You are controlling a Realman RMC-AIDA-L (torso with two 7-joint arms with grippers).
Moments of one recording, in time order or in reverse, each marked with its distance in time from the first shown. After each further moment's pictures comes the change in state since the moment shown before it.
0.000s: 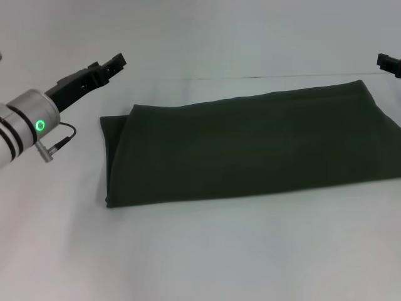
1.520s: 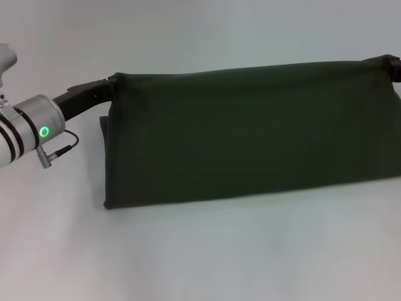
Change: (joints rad) left arm -0.008 0.010 0.005 0.032 0.183 0.040 -0.063; right arm -0.001 -0.001 0.043 0.011 -0.024 -0.061 -0.016
